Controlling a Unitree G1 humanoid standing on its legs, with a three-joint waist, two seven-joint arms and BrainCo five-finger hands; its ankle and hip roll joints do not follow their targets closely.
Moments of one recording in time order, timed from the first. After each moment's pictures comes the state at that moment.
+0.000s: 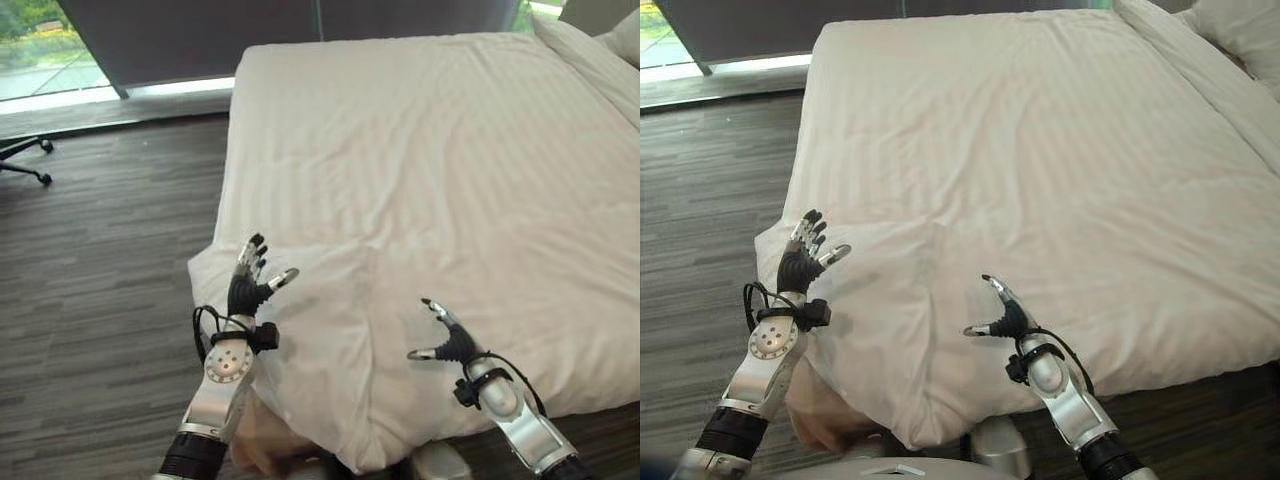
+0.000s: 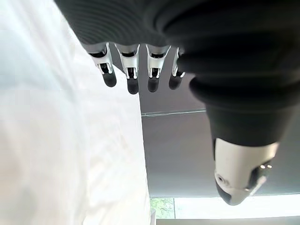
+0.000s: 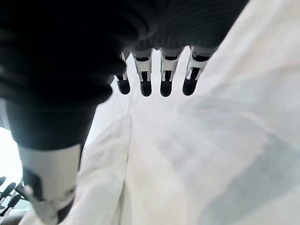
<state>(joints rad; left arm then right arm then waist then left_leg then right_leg) -0.04 0.36 -0.12 0.12 -0.27 -0.19 0.21 0.01 -0.43 0.37 0.19 -0.19 -0.09 -0.12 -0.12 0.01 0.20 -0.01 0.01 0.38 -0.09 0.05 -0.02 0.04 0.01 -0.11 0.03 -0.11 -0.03</state>
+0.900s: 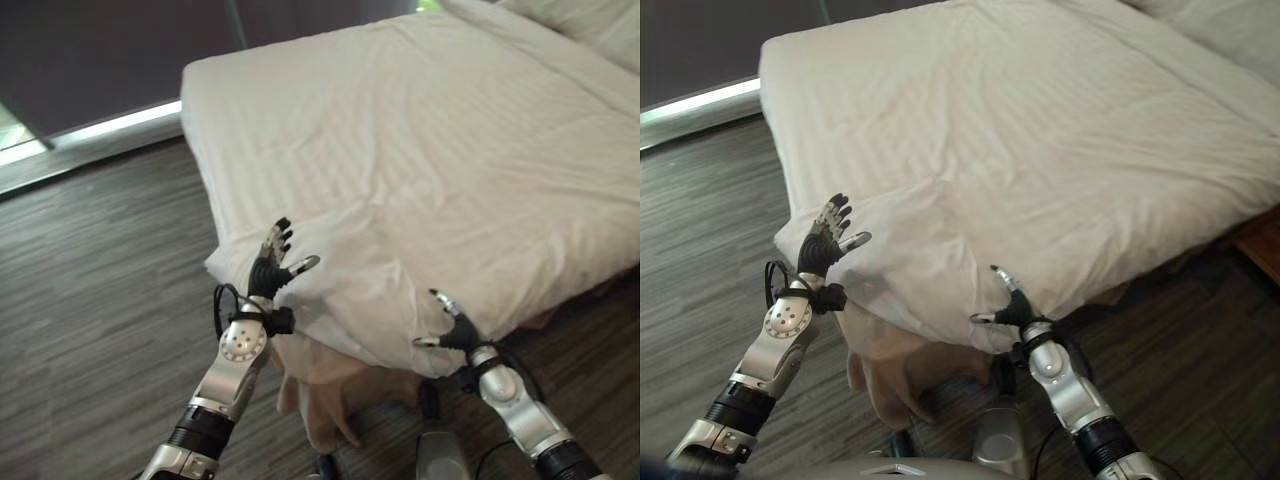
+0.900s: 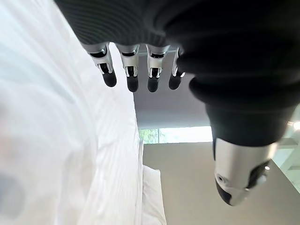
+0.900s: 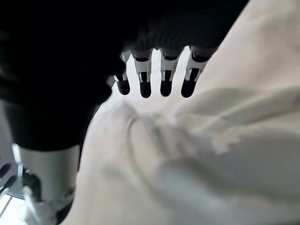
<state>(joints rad) -0.13 0.41 -0.20 0.12 -0.35 -0.19 0.18 -0.05 -0.38 0.43 0.21 -0.21 -0.07 -0.13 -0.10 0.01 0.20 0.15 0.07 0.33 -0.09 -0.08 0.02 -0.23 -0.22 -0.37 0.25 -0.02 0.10</state>
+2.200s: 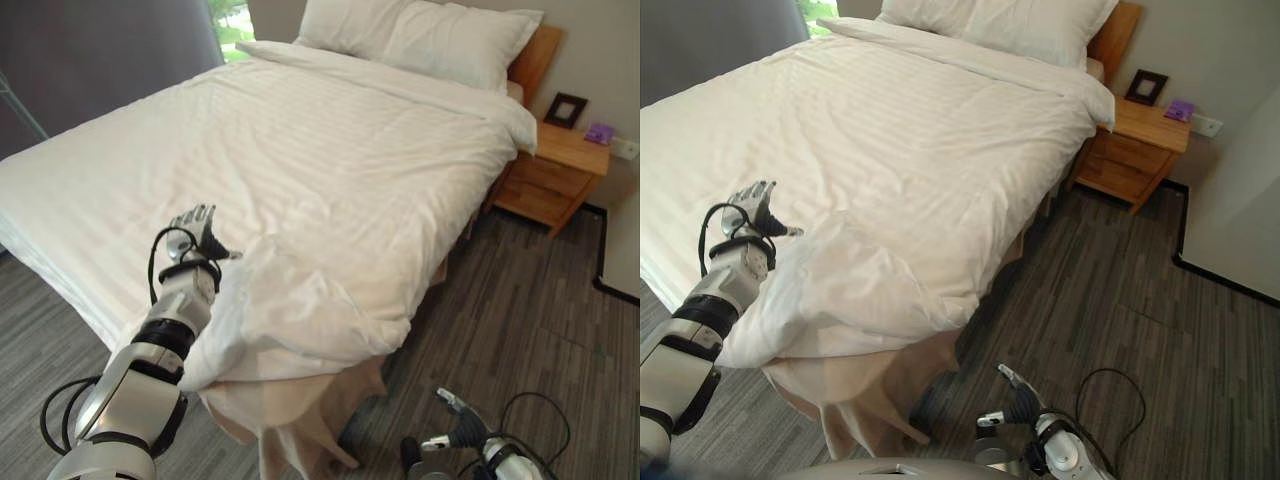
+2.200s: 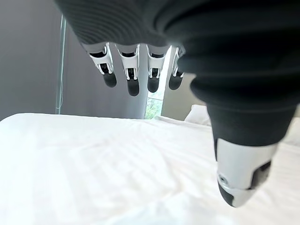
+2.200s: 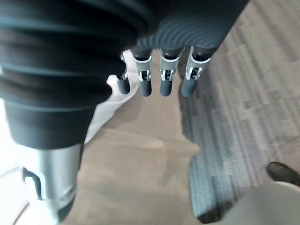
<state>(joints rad) -0.67 0.65 -0.43 0.92 0.53 0.15 0.34 0.25 -0.42 0.46 0.36 -0.20 -0.16 -0.04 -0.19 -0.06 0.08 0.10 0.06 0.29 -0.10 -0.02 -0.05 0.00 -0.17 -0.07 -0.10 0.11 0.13</state>
